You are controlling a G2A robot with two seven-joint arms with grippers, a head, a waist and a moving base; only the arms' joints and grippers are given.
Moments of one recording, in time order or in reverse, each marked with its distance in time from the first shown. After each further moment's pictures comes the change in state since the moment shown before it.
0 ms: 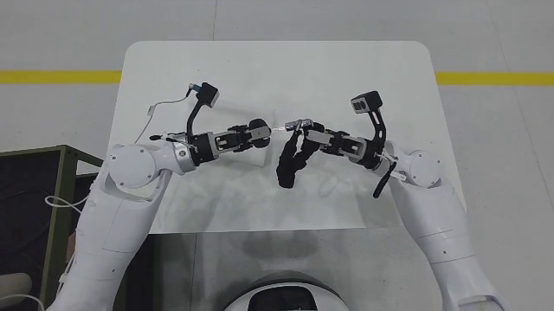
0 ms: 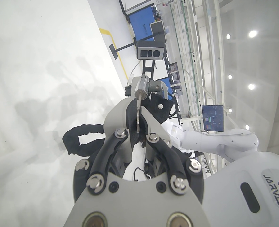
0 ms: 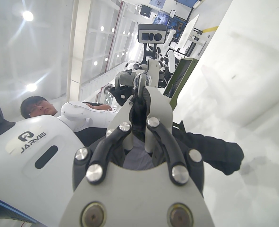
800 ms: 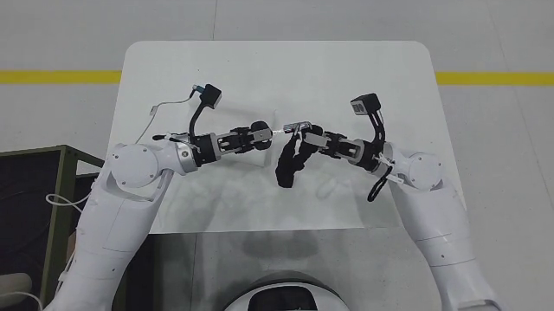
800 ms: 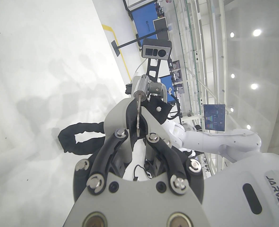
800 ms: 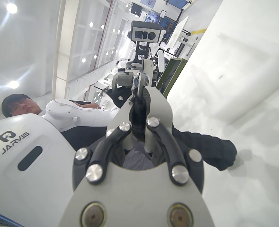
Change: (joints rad) left arm -0.008 0.012 0.022 0.003 0.012 0.024 -0.005; right arm -0.021 -0.008 0.024 -0.042 -0.133 -0.027 -0.022
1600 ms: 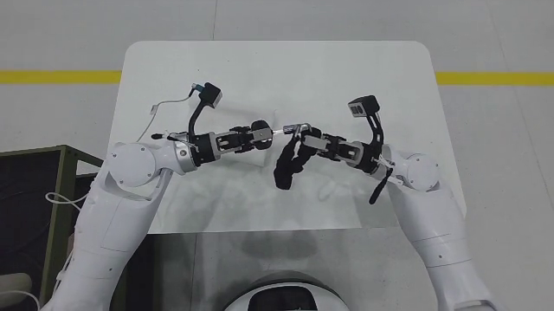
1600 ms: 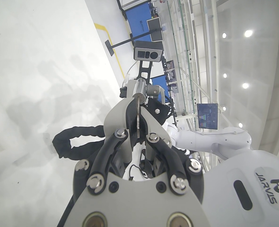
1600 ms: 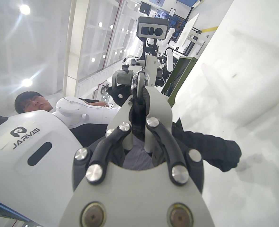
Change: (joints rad) left arm -0.008 0.012 0.007 -0.004 -0.041 -0.001 0.003; right arm -0.008 -0.022 0.005 0.005 0.020 -0.014 0.034
